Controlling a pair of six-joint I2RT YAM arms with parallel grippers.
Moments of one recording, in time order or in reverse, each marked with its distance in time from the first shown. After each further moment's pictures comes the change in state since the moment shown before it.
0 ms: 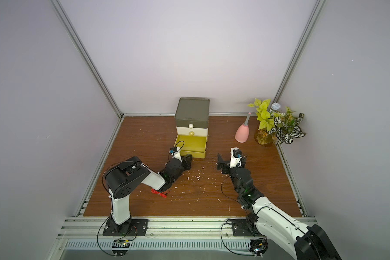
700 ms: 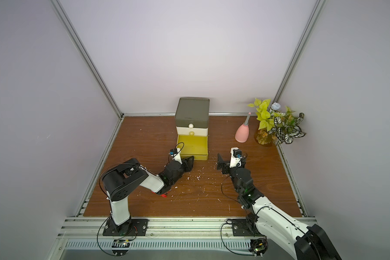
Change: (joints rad) left arm -0.028 -0.039 -0.032 0.032 -0.008 -0.019; right arm 0.000 0.000 0.000 0.000 0.000 0.000
